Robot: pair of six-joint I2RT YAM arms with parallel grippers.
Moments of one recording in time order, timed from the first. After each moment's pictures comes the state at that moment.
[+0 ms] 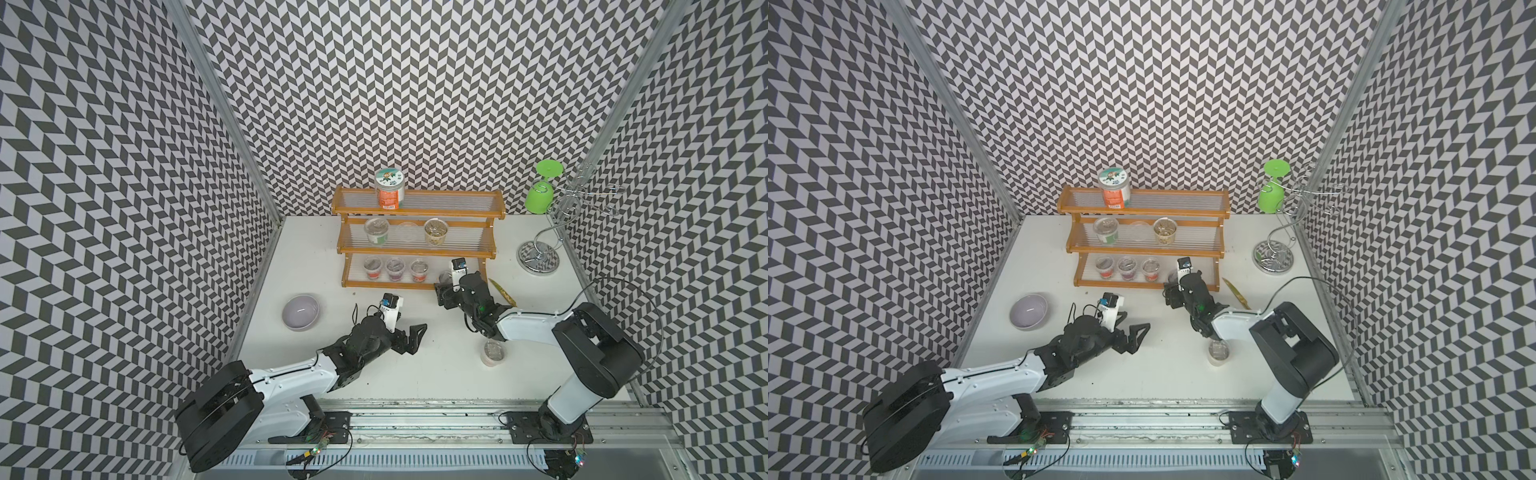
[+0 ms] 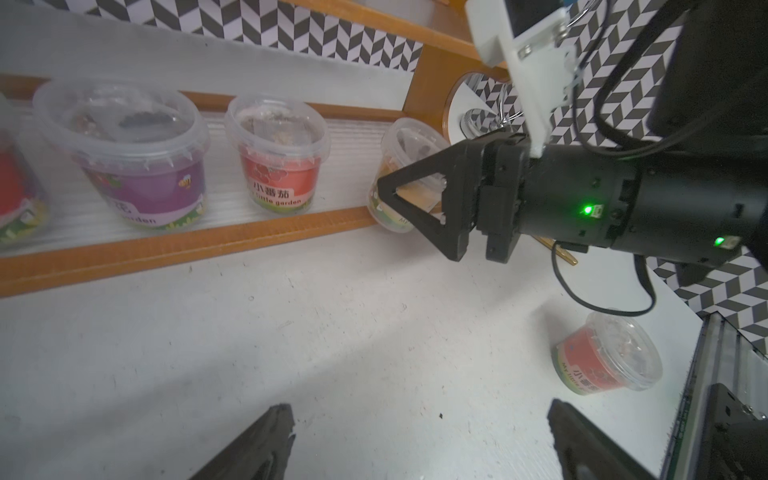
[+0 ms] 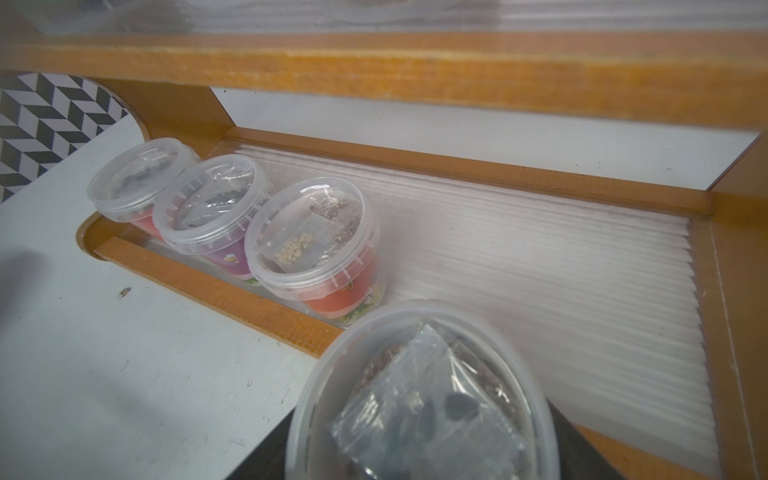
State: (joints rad) left arm -0.87 1.18 0.33 0.51 -0.05 -0.40; right arm 0.61 1.68 0.71 0.47 0.19 0.25
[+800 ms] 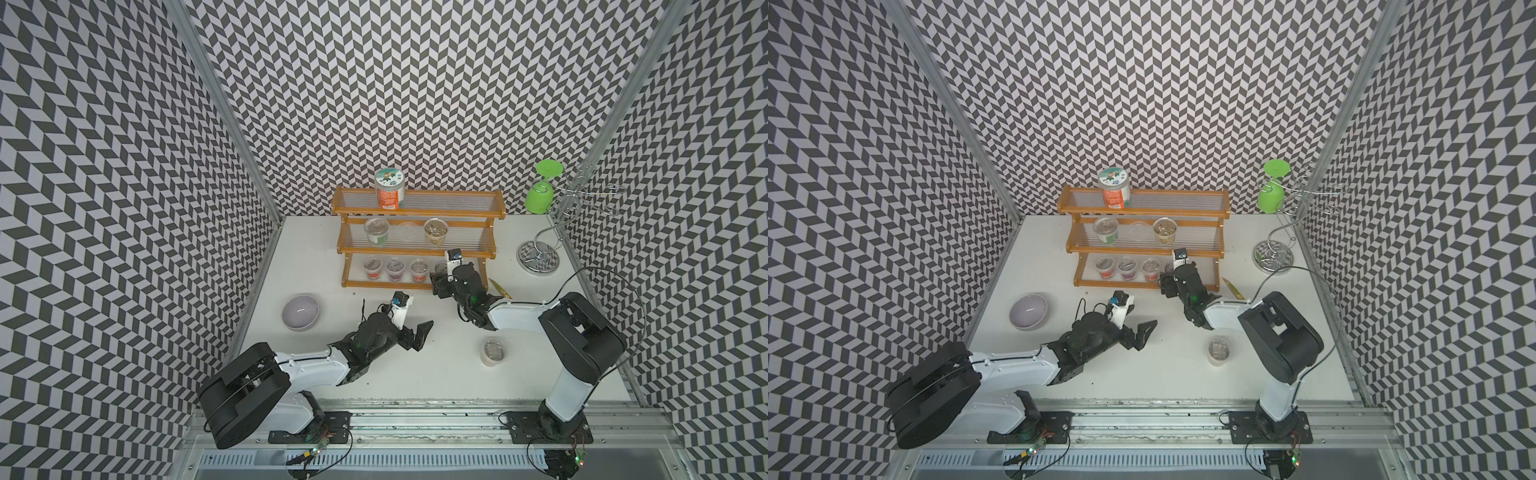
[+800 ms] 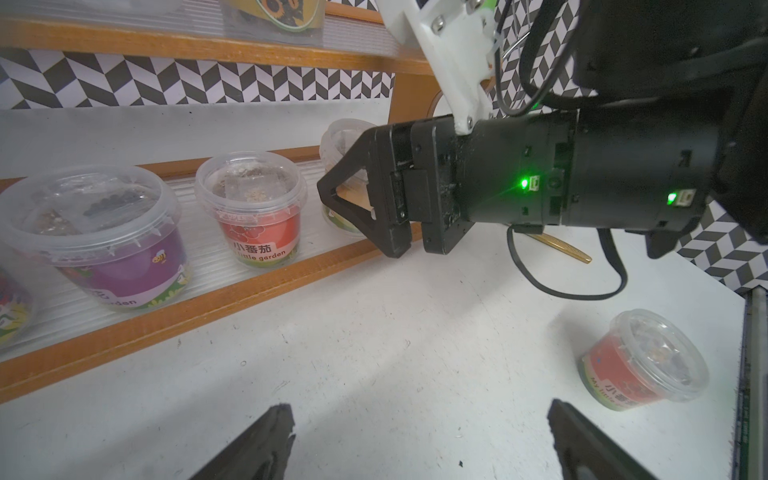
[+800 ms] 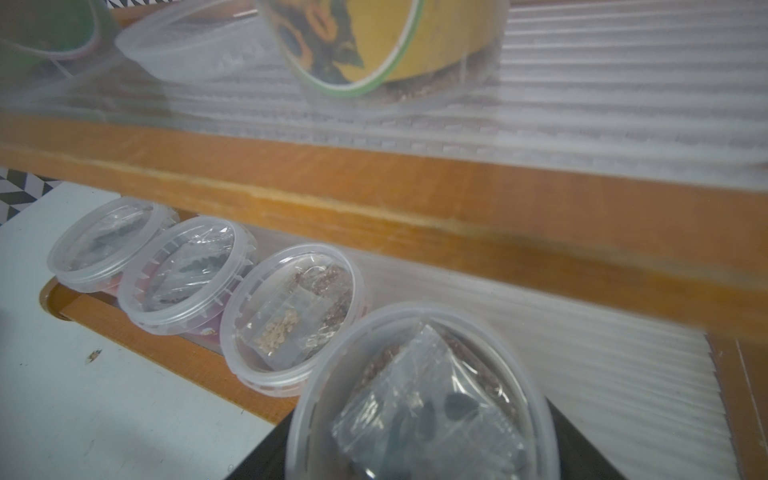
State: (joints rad) left arm -0.87 1.34 0.38 0.65 -0.06 -0.26; right arm 0.60 1.77 0.83 0.48 0.22 0.25
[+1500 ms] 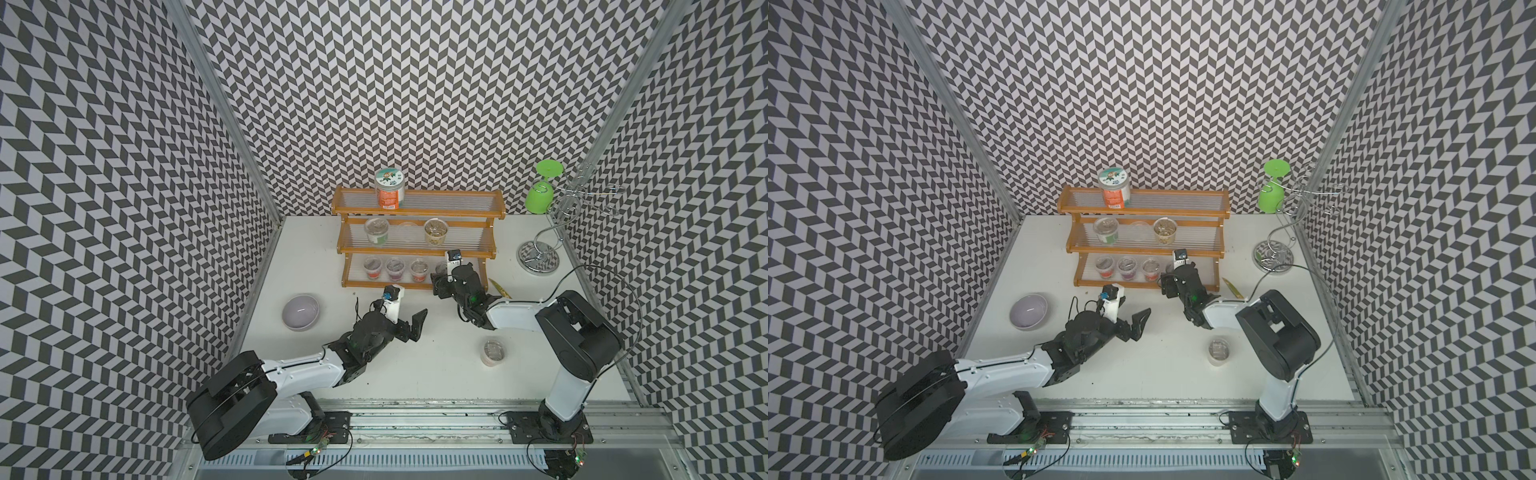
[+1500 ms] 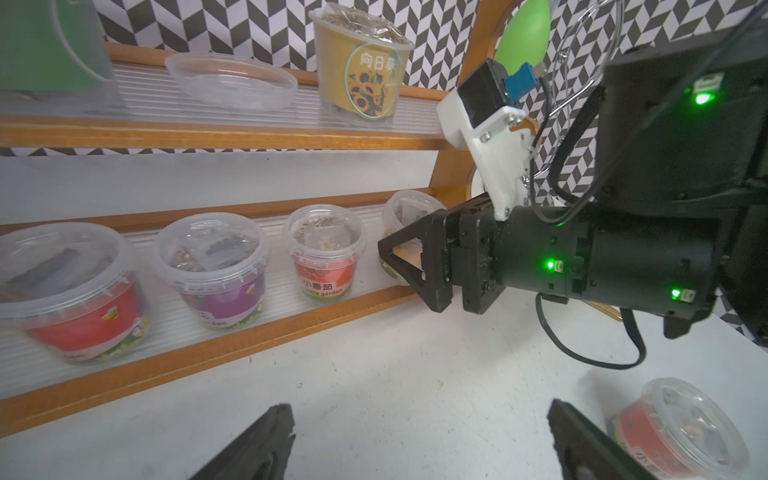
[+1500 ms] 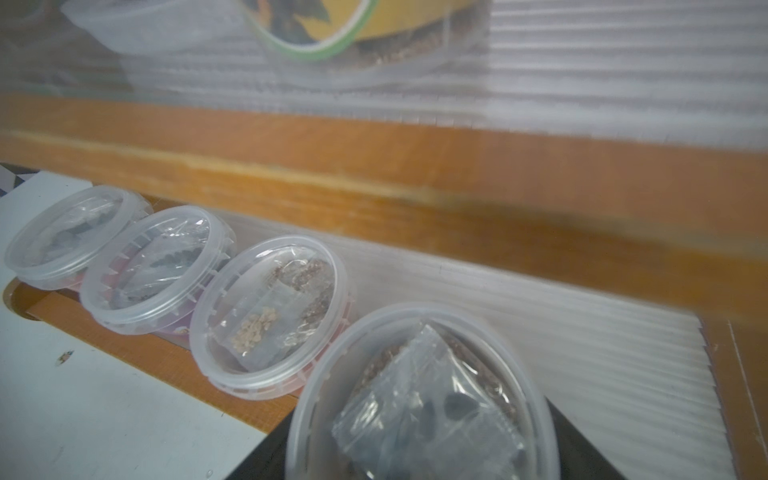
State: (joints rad) left arm -0.87 1.24 0.37 0.62 -0.21 -0.30; right arm 0.60 1.79 0.84 0.47 0.24 0.25
